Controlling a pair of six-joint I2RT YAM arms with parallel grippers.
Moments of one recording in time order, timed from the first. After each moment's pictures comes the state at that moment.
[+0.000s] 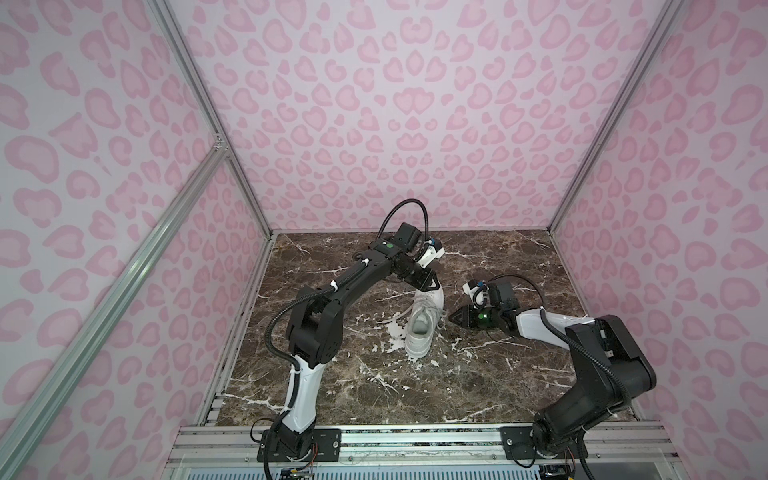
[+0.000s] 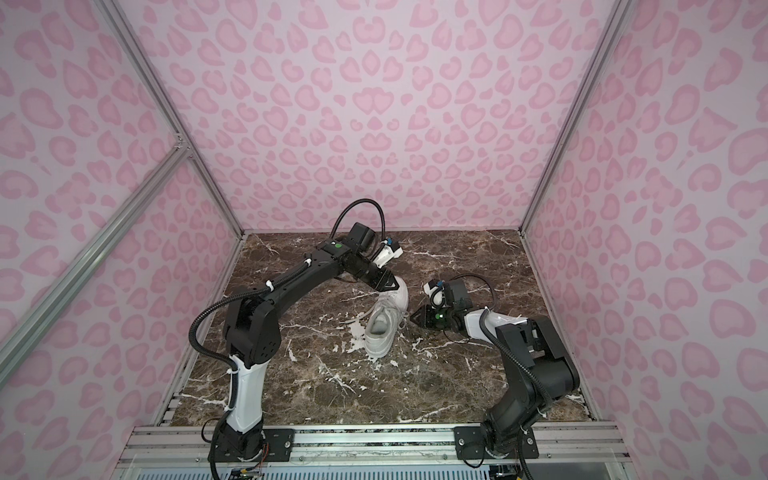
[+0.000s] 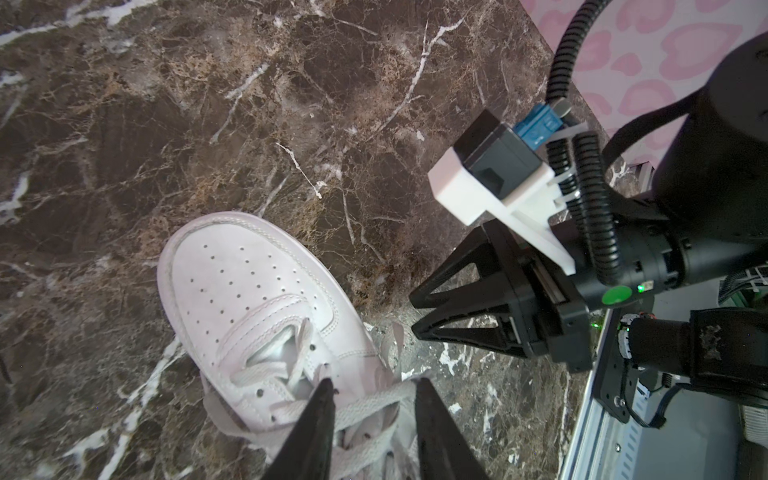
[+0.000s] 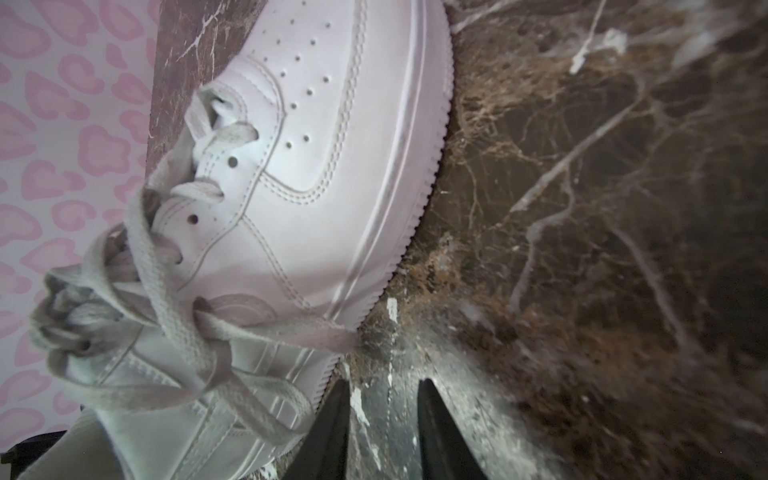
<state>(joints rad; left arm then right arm) -0.60 2.11 1.88 -0.81 0.53 0.05 0.27 1.64 0.72 0.01 -0.58 0.42</state>
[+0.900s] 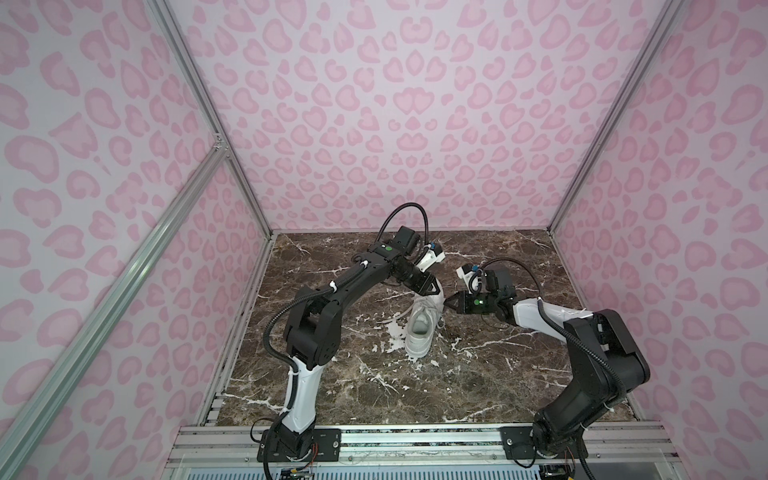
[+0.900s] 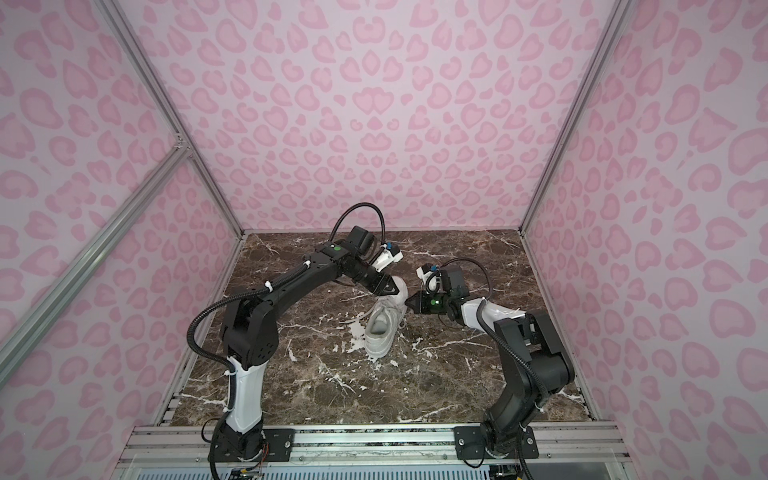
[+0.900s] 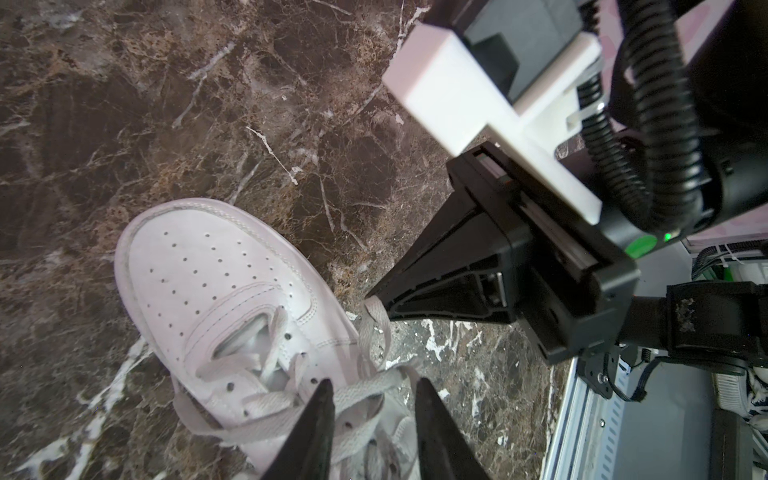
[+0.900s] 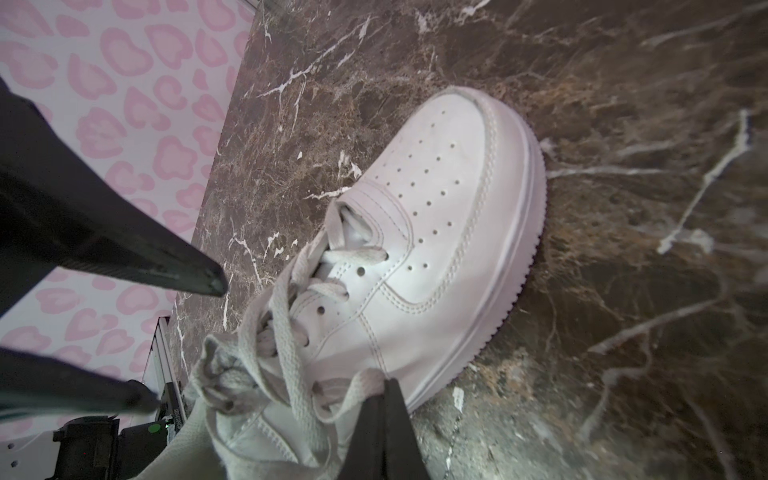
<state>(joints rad) -0.60 2.08 1.82 -0.79 0.59 0.08 0.28 1.67 0.87 0.01 -0.65 0.37</state>
